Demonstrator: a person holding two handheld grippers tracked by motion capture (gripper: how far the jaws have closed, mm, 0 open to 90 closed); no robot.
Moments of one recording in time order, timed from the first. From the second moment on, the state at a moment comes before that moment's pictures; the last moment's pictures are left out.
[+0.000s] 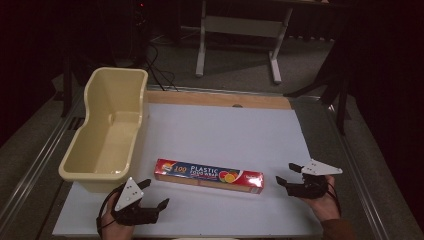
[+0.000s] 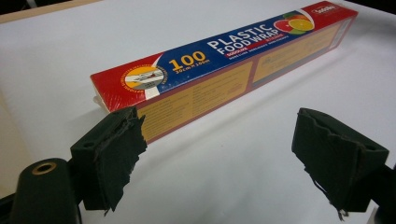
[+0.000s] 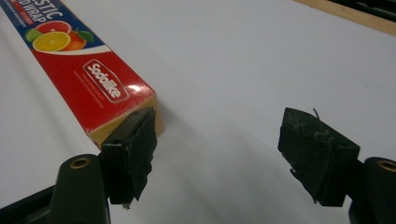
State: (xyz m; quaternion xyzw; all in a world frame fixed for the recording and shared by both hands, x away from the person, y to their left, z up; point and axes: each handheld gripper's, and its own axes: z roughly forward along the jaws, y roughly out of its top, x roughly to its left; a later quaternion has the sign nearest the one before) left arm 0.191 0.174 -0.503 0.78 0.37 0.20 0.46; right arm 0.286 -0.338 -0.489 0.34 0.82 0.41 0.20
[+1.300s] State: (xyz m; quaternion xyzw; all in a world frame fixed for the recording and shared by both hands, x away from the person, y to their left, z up) left arm 0.189 0.174 -0.502 0.78 0.37 0.19 0.47; right arm 0.314 -0.280 -0.470 0.25 0.85 0.42 0.17
